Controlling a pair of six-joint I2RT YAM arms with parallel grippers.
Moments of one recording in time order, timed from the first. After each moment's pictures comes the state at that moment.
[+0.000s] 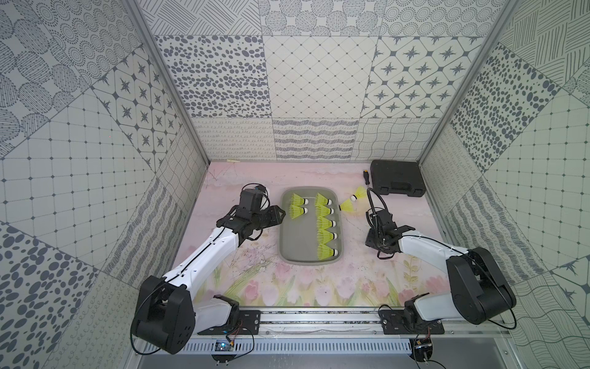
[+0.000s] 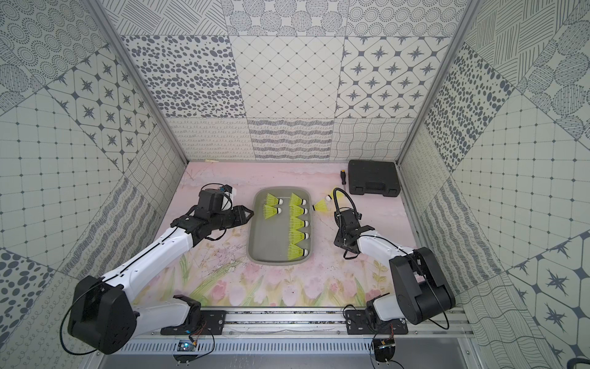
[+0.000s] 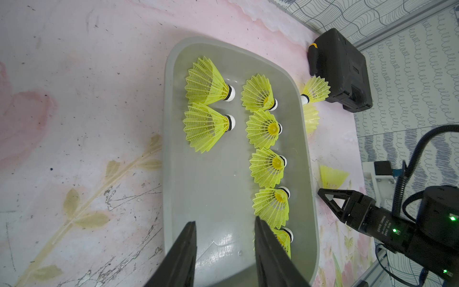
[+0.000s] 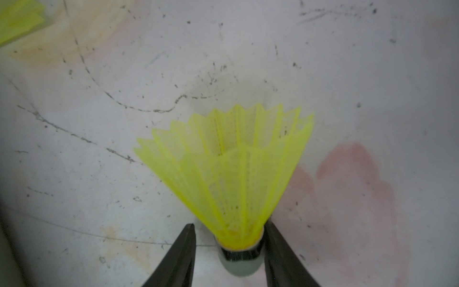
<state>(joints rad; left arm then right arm) -0.35 1.24 0.87 -0.37 0.27 -0.55 0.35 1.43 0.66 -0.40 0.20 0.70</state>
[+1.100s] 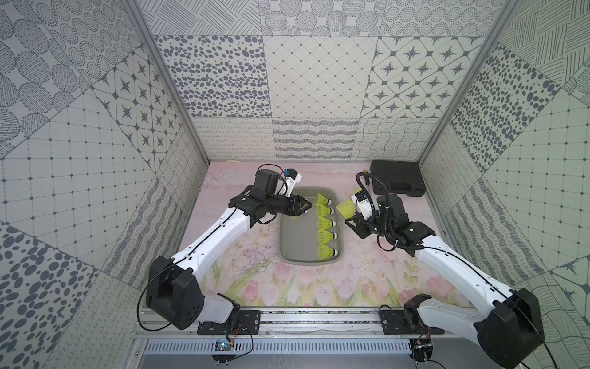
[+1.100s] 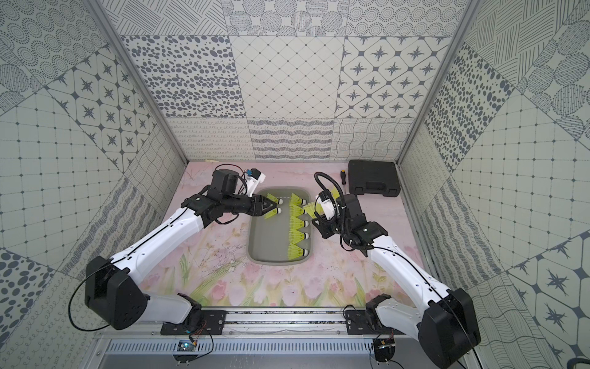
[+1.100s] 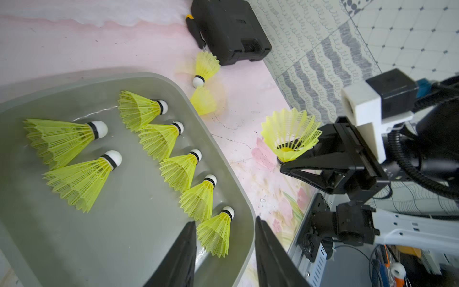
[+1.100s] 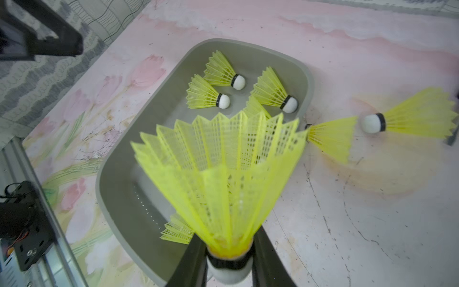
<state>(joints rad) -0.49 1.42 1.23 -0.50 0.60 -0.24 0.48 1.17 0.86 -0.39 -0.32 0.04</state>
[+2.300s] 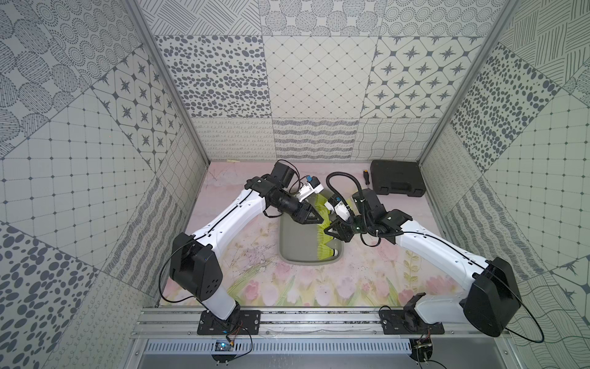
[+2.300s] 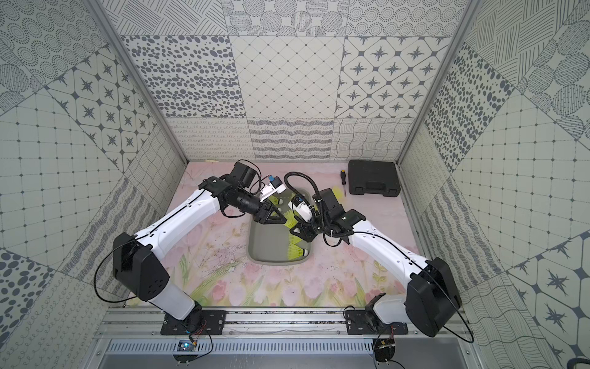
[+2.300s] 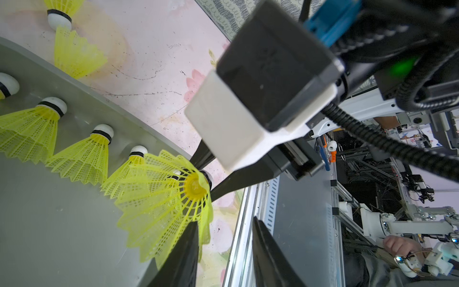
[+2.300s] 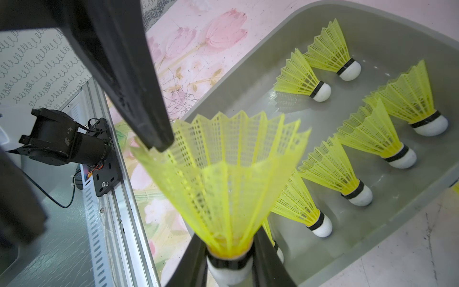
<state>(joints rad) -0.54 1.63 1.48 -0.93 0.92 0.17 0.62 1.36 1.02 -0.49 -0.48 -0.04</state>
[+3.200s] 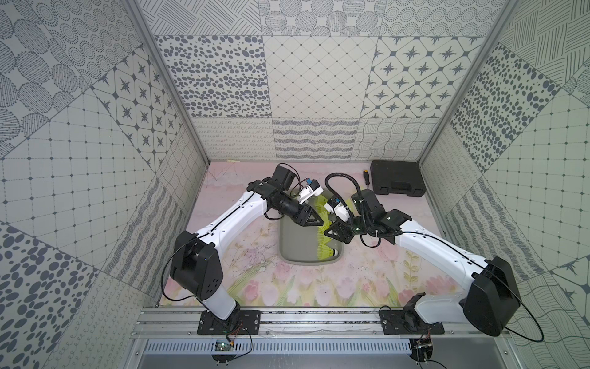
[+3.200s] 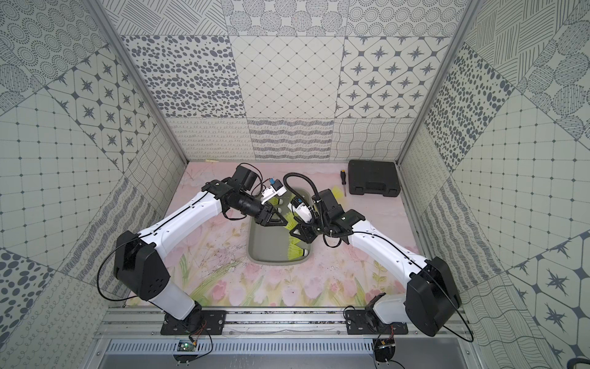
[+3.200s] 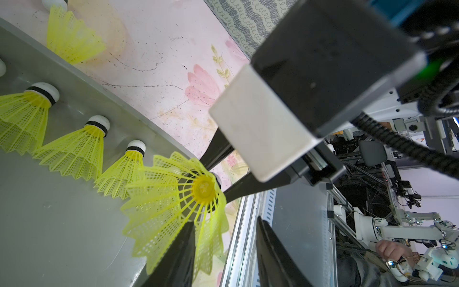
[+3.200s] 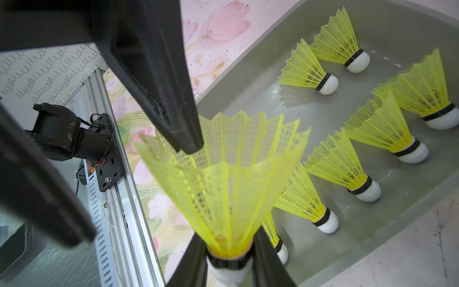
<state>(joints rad) -0.54 1.62 1.42 -0.86 0.93 0.11 0.63 1.36 1.02 -0.51 -0.49 -0.04</state>
